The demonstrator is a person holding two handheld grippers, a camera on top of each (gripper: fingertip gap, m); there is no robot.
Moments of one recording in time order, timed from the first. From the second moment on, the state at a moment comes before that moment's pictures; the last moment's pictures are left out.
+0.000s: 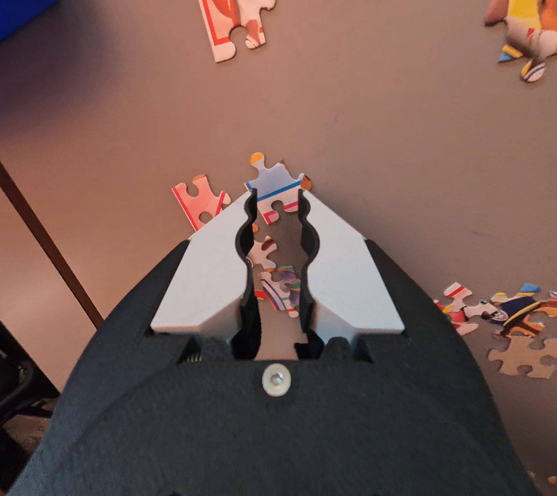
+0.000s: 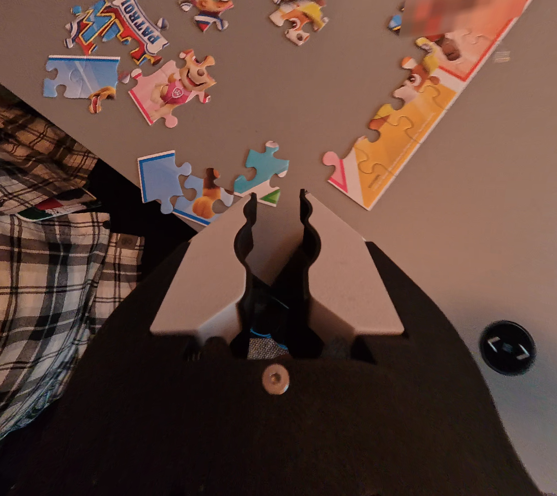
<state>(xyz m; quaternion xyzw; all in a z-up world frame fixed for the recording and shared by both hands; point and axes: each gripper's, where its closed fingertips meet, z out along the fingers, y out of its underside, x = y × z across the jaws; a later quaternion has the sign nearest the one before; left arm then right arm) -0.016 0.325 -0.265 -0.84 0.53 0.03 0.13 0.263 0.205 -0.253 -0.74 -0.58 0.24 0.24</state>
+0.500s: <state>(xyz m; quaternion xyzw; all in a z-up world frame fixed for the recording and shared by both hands) 0.009 0.270 -0.245 -0.84 0.51 0.02 0.17 0.236 0.212 -0.269 -0.72 -0.63 0.16 0.22</state>
